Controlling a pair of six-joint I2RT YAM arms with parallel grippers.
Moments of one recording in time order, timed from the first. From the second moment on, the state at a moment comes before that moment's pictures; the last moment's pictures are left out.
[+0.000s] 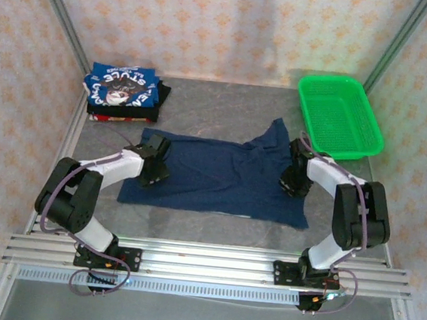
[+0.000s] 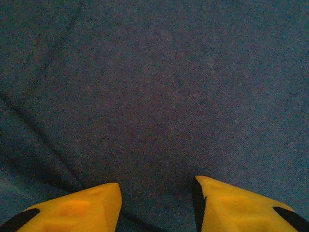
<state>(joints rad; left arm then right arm) -0.33 1.55 0.79 -0.53 -0.13 -0.91 0.16 1.58 0.89 -0.75 0.00 0.86</state>
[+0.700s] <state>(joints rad) -0.09 1.50 1.09 -0.64 -0.02 -0.88 0.12 1.97 1.70 -0.77 -0.10 0.75</state>
